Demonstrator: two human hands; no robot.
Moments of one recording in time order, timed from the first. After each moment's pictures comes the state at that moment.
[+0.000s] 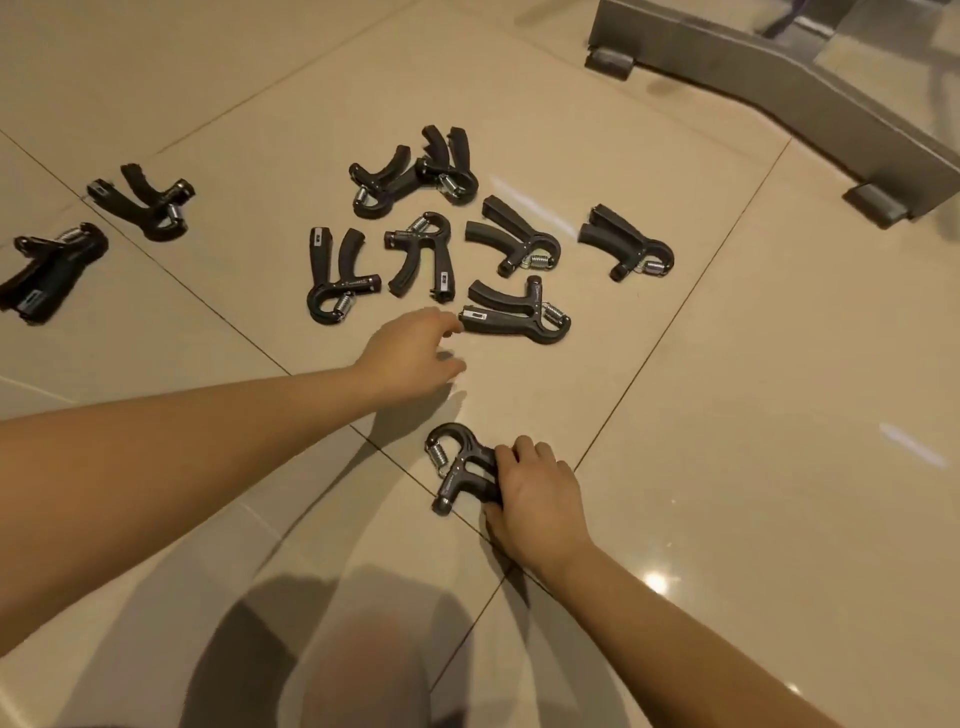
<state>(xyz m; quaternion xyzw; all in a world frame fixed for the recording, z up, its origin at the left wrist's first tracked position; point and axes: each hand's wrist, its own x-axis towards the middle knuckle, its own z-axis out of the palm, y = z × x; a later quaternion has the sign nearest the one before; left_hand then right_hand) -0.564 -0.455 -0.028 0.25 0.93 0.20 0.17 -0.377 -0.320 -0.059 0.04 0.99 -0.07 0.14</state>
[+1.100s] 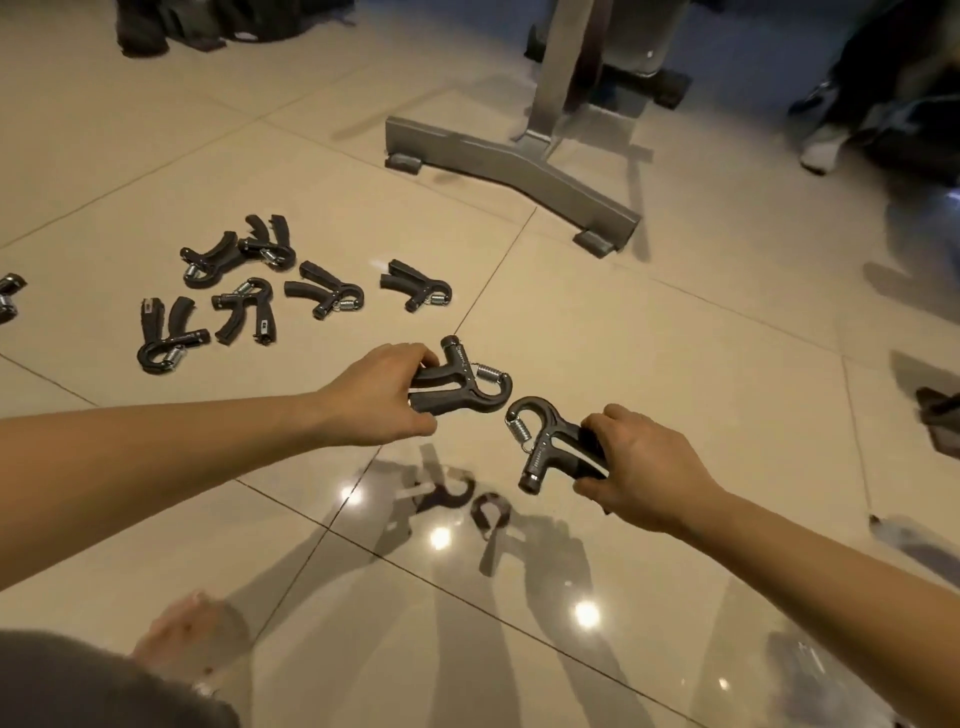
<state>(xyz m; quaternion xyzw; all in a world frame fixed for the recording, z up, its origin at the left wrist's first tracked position) -0.384 -0.303 0.124 0.38 0.87 0.24 0.21 -0.184 -0.079 0.156 0.14 0.98 -0.03 0.13</state>
